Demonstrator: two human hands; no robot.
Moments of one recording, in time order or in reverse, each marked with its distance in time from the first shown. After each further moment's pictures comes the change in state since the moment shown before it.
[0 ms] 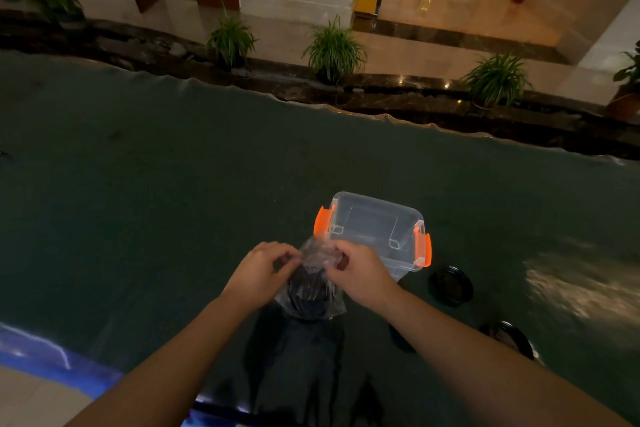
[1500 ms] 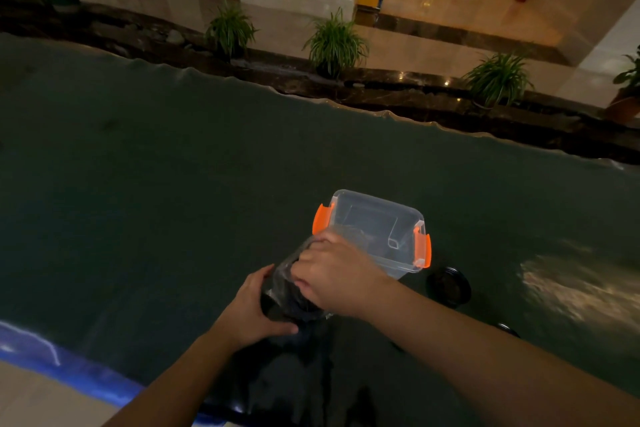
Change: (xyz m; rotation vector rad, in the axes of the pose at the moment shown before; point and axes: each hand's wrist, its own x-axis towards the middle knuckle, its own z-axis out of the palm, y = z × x) left_hand -0.050 -0.066 0.047 -0.211 -0.161 -0.332; right_hand 0.000 -0.077 -0.008 -0.900 -0.233 -0.652
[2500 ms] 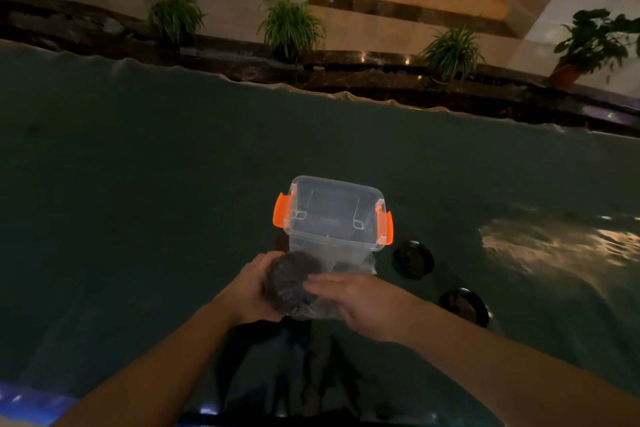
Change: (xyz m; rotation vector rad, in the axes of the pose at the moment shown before) left_hand 0.044 0.046 0.033 0.115 -0.197 0.274; right_hand -0.111 0.022 0.039 0.516 -0.179 0.317
